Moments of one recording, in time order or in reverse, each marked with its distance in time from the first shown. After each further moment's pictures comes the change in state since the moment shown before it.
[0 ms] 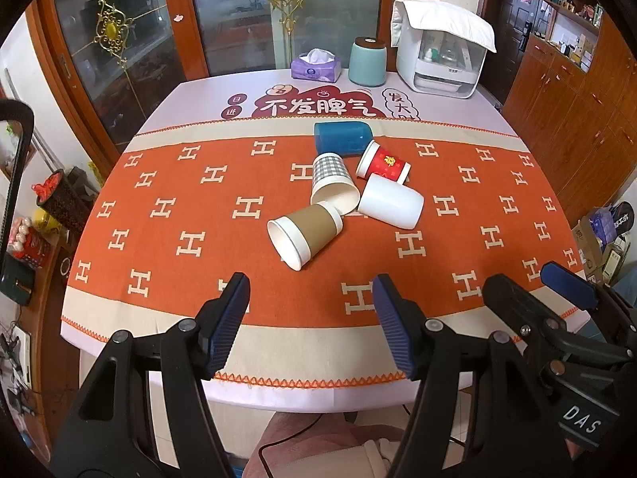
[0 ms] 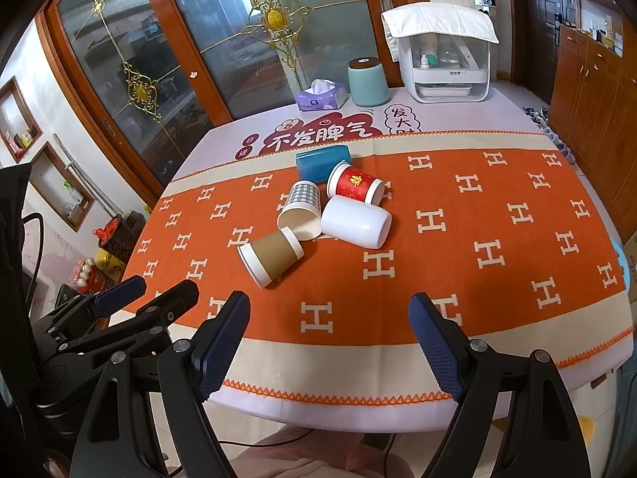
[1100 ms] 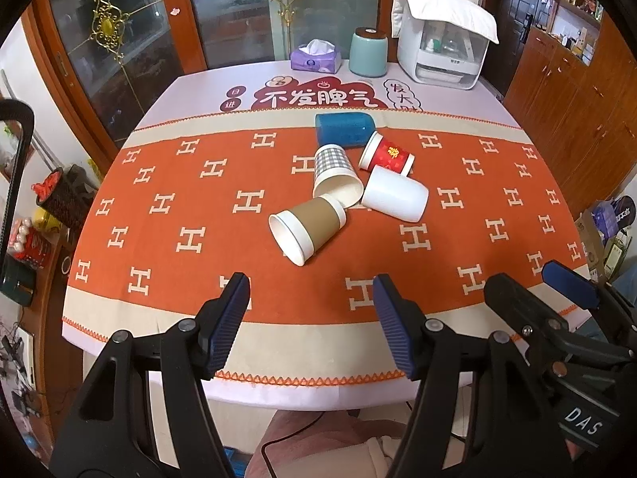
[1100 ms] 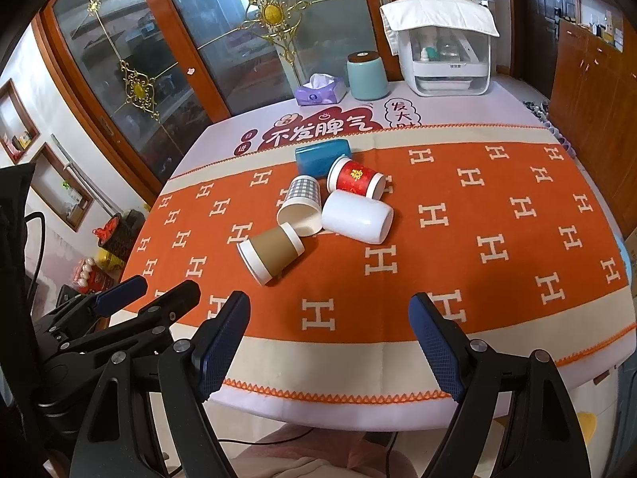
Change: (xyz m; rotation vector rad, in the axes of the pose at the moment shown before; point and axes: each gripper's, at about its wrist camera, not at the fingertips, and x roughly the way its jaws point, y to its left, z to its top) left arm 0.013 0.004 0.002 0.007 0.042 0.003; right arm 0.013 0.000 -0.005 0.009 0.036 0.005
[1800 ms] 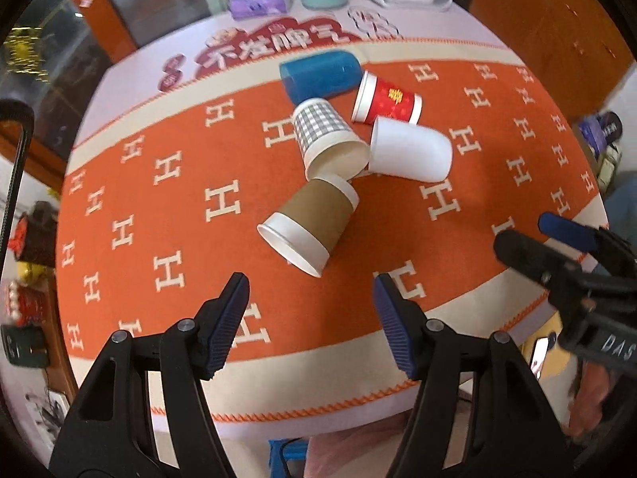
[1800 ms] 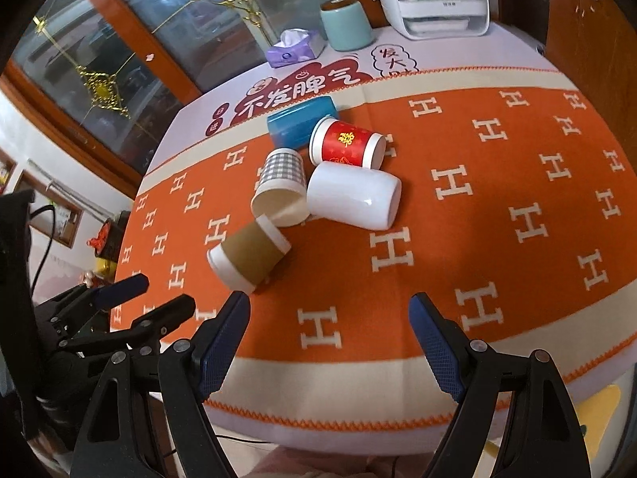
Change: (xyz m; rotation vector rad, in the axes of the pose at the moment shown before) left arm 0.118 0.015 0.062 0.259 0.257 -0.090; right arm 0.128 -0.019 0.056 0.153 0.182 0.020
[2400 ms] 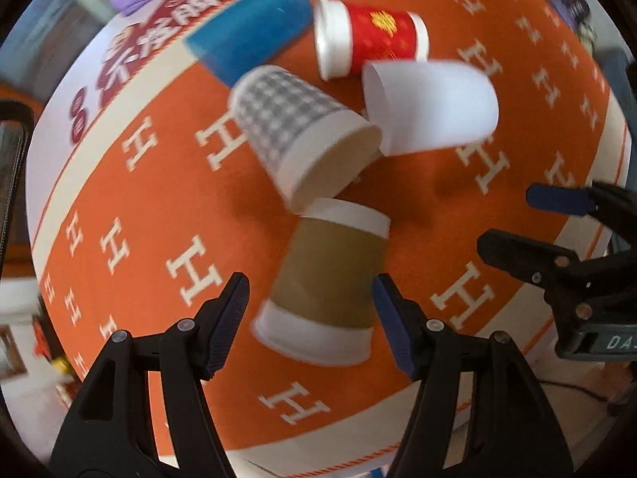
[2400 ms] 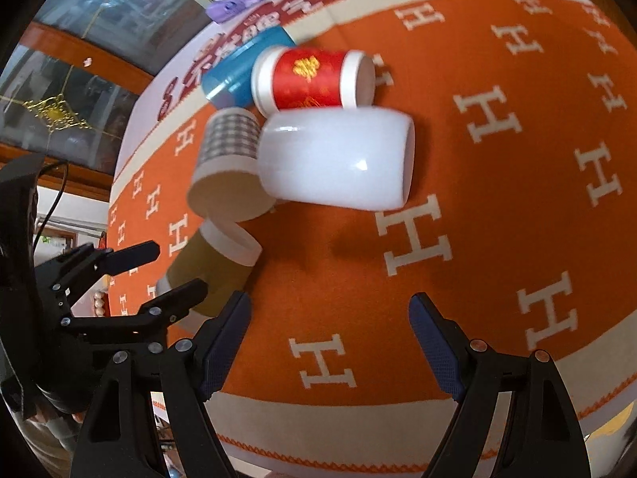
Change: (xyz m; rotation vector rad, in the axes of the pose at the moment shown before) left arm 0.119 -0.017 0.067 0.379 0.211 -0.008; right arm 0.134 -0.029 0.024 0.181 0.204 0.019
